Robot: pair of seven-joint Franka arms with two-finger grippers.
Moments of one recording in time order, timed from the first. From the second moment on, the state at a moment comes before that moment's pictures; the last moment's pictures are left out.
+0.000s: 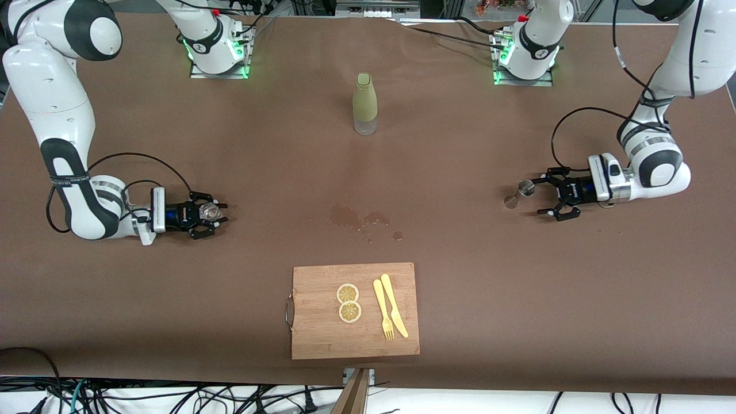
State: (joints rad) left arm 0.24 0.66 0.10 -2.05 -1.23 1.71 2.77; right arm -0.31 0.99 0.07 -1.60 1.04 1.58 -2.57
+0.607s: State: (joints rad) left arm 0.19 0.71 0.10 -2.04 -1.26 1.71 2.80; right arm -0.31 1.00 0.12 -1.58 1.08 1.49 -2.47
